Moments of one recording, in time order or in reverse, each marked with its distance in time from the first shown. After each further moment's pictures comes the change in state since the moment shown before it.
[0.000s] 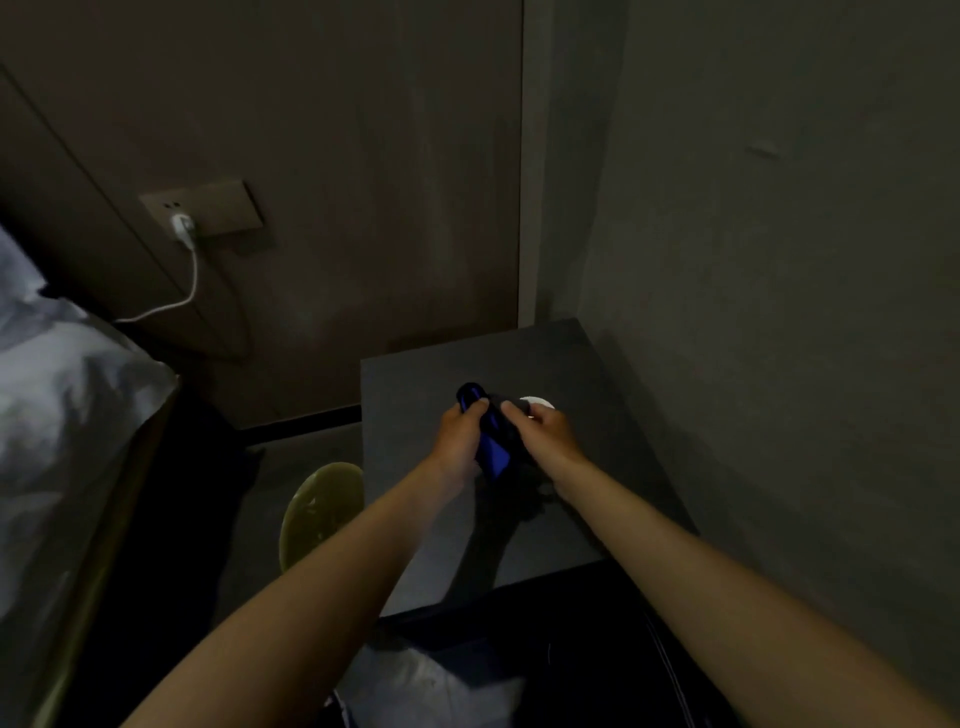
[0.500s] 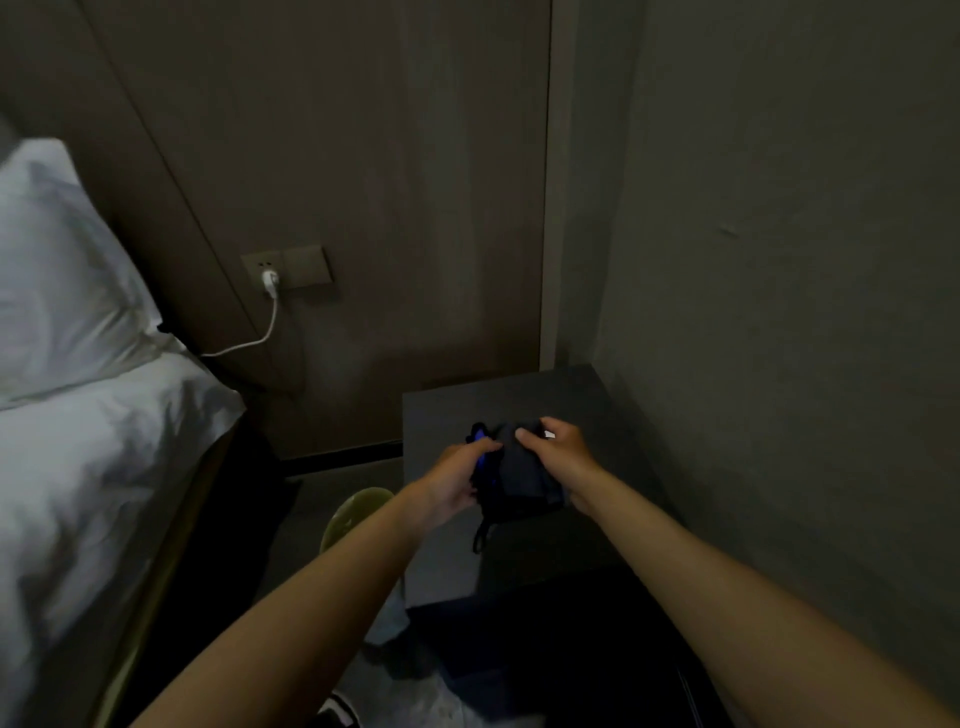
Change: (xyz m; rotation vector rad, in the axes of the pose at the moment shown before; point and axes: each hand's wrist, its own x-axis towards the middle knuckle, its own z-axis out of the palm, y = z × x) left_hand -0.085 0.016 -0.056 0.140 -0.207 -0.090; right_hand -0.066 -0.023 0.000 -0.081 -0.019 -0.231
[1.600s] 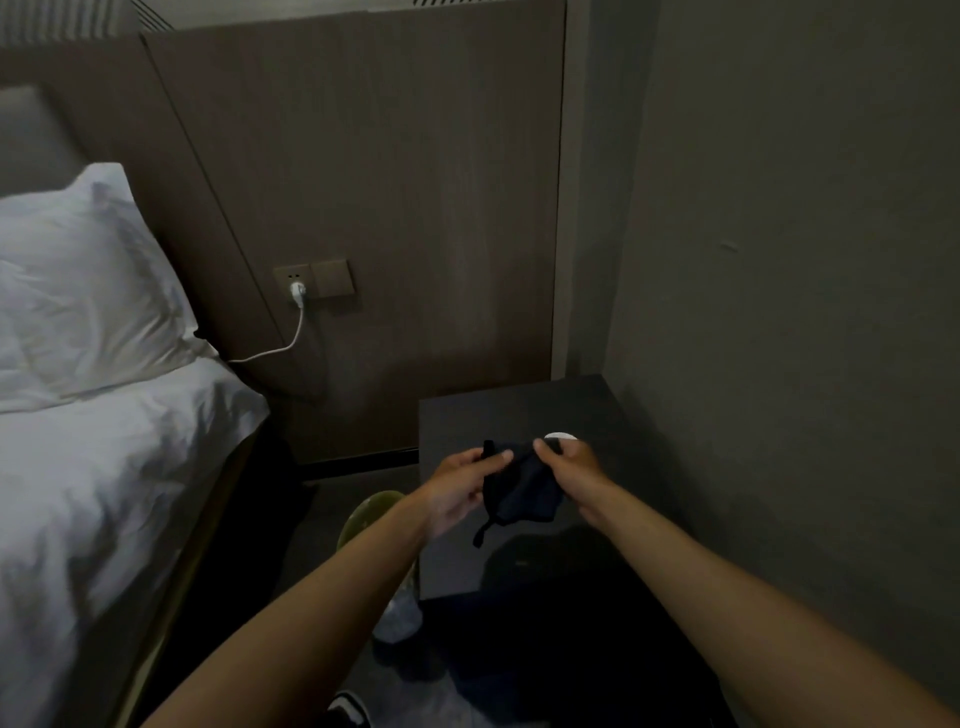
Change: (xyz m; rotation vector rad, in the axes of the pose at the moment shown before) left_hand -0.042 -0.012 -0.018 -0.066 -0.161 0.129; right_hand -0.028 0.004 -0.001 0.142 -0.077 0.120
